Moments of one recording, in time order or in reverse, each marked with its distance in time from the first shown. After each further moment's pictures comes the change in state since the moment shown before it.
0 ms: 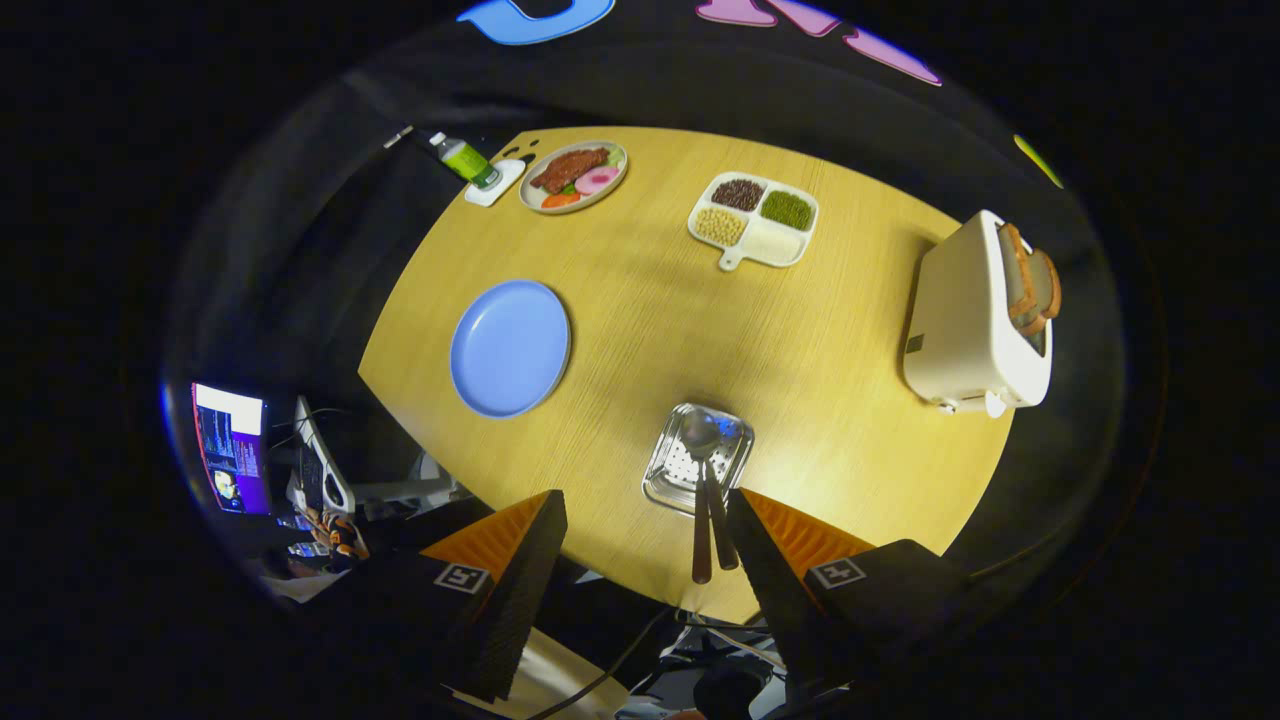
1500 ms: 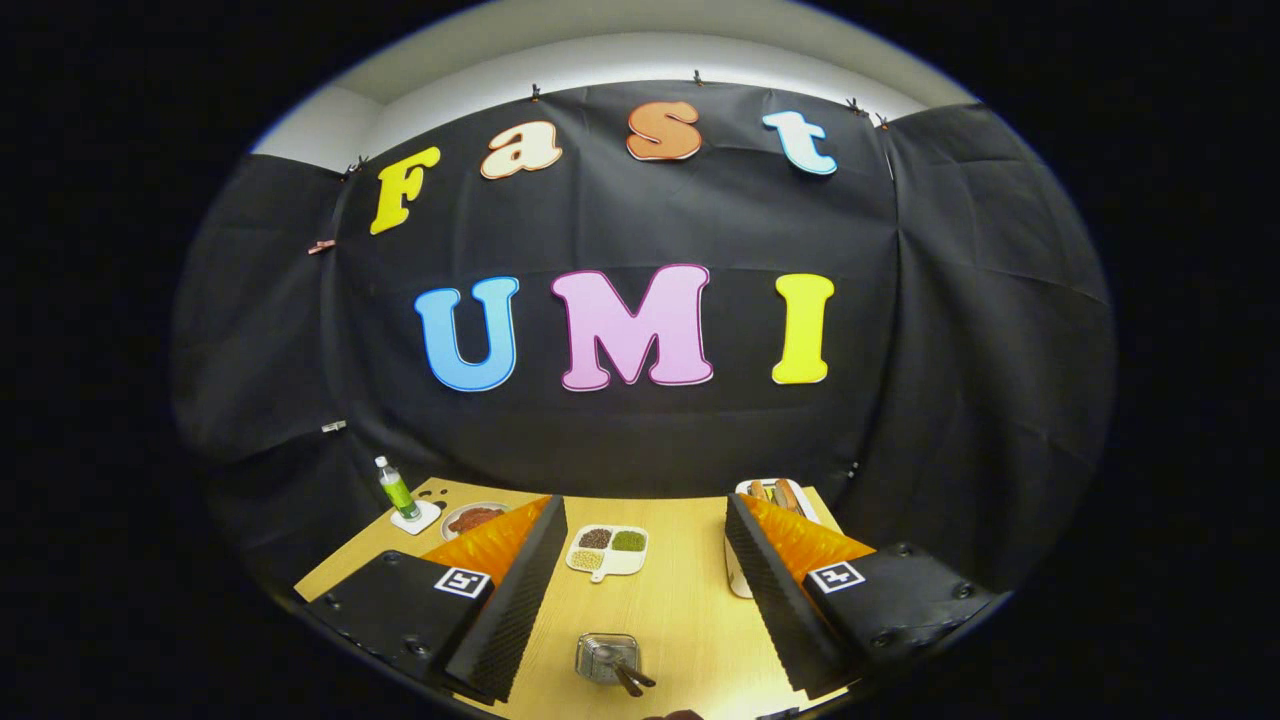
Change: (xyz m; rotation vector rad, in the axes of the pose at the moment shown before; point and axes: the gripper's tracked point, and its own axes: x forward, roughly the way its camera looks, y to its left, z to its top) arm -0.204 -0.031 0.027 0.160 -1.133 -0.385
